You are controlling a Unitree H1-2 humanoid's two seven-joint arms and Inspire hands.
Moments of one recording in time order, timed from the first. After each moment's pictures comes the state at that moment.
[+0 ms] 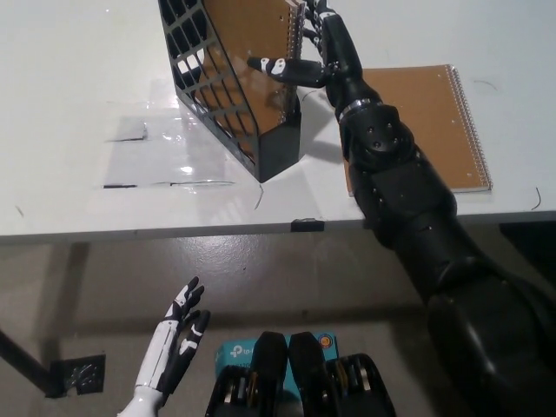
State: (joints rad) left_arm -0.05 0.07 -0.05 0.29 0.23 -0.33 0.00; right_arm -1.18 0.07 -0.02 1.16 -0.02 -0.25 -0.10
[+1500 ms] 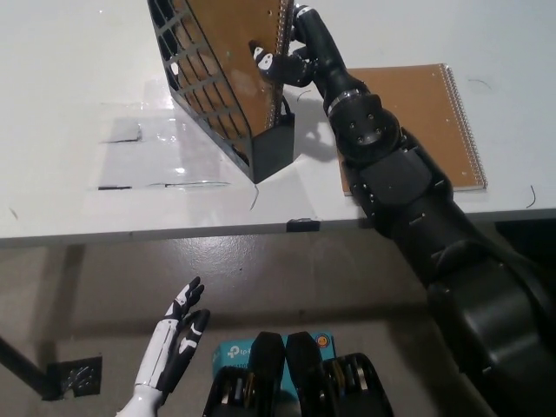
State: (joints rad) left_arm -0.05 0.07 -0.05 0.28 0.23 -0.32 0.00; right_arm -1.23 0.05 0.14 1.23 -0.11 -0.24 -0.11
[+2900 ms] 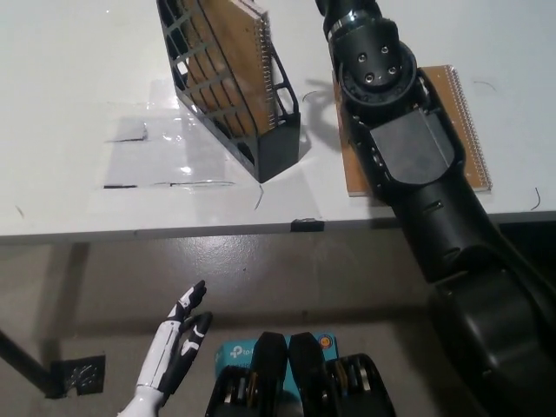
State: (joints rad) left_arm -0.06 0.08 -0.06 0.29 0.25 -0.33 0.00; right_arm -1.21 0.05 0.07 0.74 -0.10 0.02 -0.11
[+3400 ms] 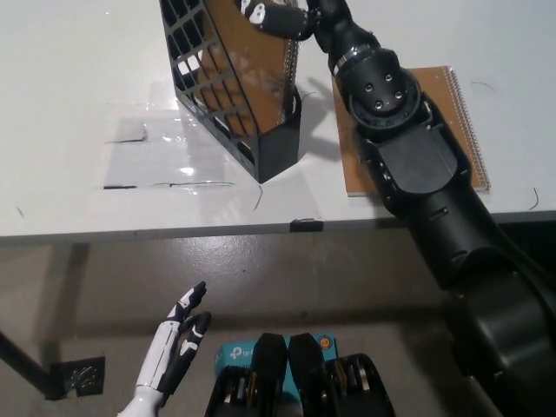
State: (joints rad) left_arm -0.05 0.08 -0.06 0.30 0.24 -0.33 0.00; right_arm -1.19 0.02 0.12 0.89 -0.10 -0.08 0.01
